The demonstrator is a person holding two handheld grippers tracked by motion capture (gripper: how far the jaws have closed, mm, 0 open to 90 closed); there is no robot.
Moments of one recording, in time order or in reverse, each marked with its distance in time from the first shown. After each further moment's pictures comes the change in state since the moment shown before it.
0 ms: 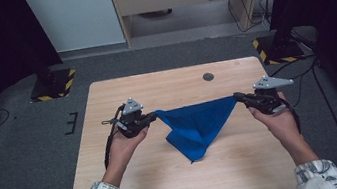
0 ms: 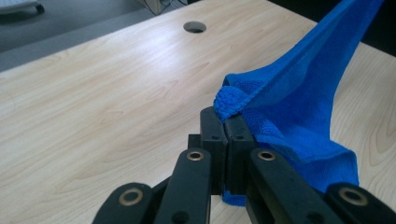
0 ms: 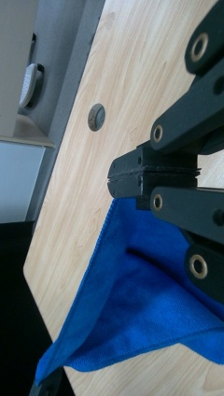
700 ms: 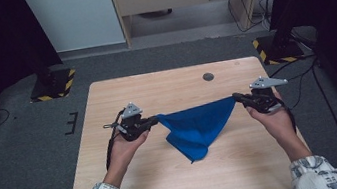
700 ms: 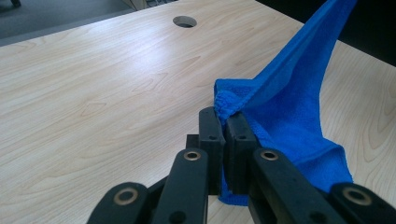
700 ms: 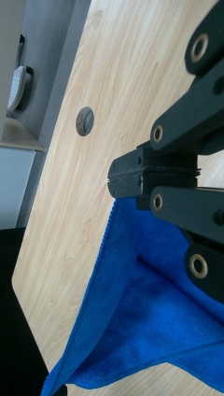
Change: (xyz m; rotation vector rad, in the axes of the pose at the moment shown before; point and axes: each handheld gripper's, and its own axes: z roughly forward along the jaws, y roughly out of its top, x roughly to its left) left arm 0.009 -0.021 0.013 -0.039 -0.063 -0.036; right arm -0.010 -0.010 0.018 0.031 -0.016 0.010
